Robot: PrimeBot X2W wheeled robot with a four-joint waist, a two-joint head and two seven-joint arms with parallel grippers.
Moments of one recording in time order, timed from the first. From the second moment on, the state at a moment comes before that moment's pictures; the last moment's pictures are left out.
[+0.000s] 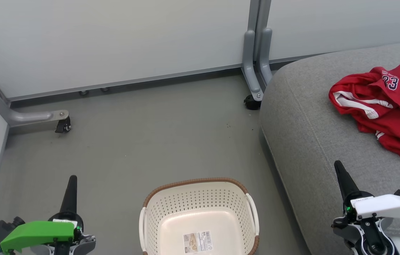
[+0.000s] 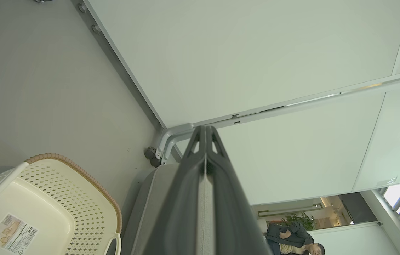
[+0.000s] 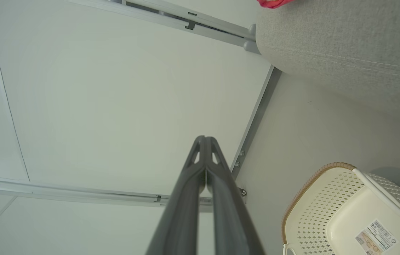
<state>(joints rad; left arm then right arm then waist) -0.03 0.08 0.03 0.20 -1.40 -0.11 0.01 -0.05 -0.08 -0.03 0.22 1.38 0.13 0.01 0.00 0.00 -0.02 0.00</state>
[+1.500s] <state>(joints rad) -0.10 0.08 0.08 0.24 -1.64 -0.13 0.09 -0.10 -0.08 -0.08 0.24 1.64 0.13 0.09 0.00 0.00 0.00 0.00</state>
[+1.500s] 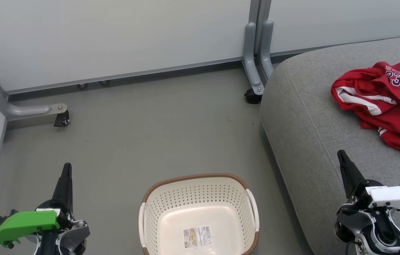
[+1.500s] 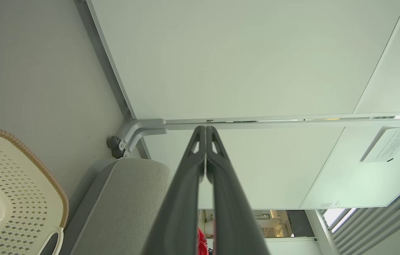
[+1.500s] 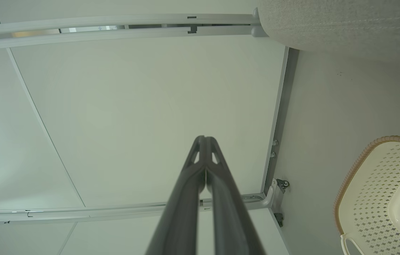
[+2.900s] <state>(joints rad) -0.10 0.07 0.09 0.25 -1.63 -0.13 0.10 -0.10 -0.07 -0.09 0.24 1.63 0.13 0.10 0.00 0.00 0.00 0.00</state>
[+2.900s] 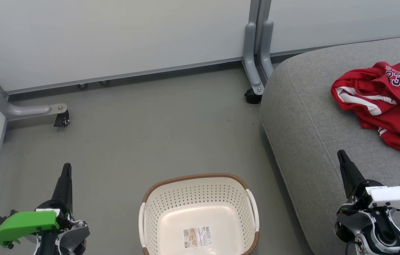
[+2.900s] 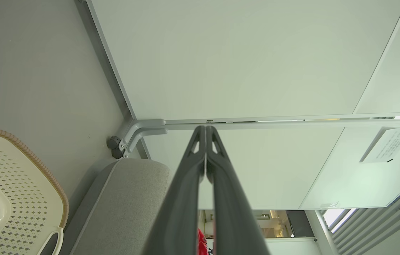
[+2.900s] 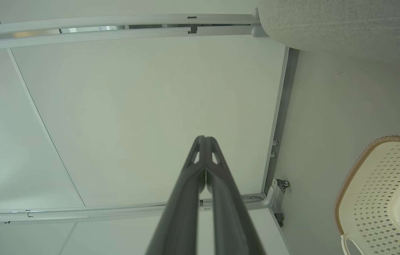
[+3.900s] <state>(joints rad) -0.10 0.06 0.10 0.25 -1.63 -0.13 0.10 -0.10 -0.06 -0.10 0.24 1.63 0.13 0.10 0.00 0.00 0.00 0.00</state>
